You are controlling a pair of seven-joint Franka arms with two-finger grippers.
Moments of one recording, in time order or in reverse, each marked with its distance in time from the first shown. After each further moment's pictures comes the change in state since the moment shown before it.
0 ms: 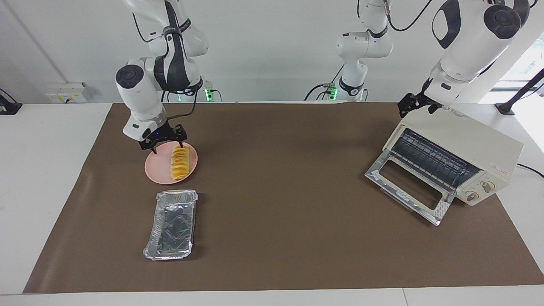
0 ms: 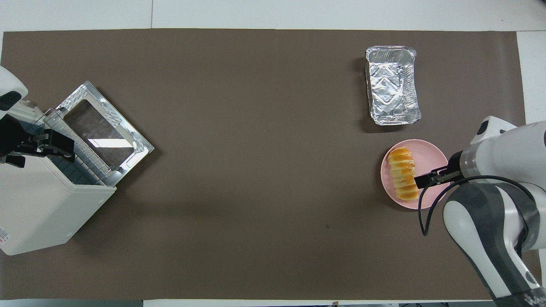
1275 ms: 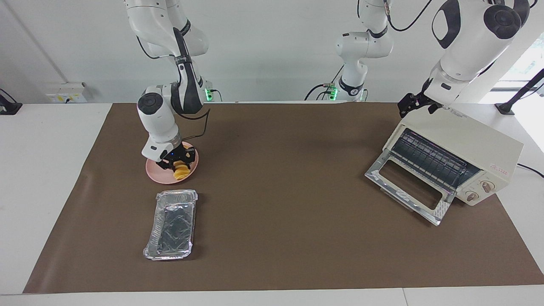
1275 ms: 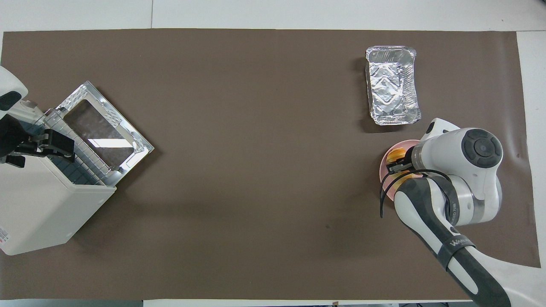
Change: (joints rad) left arm 0.000 0.000 0.000 0.000 0.000 0.000 0.000; right arm 0.037 0.147 -0.006 -0.017 0.000 0.205 0.029
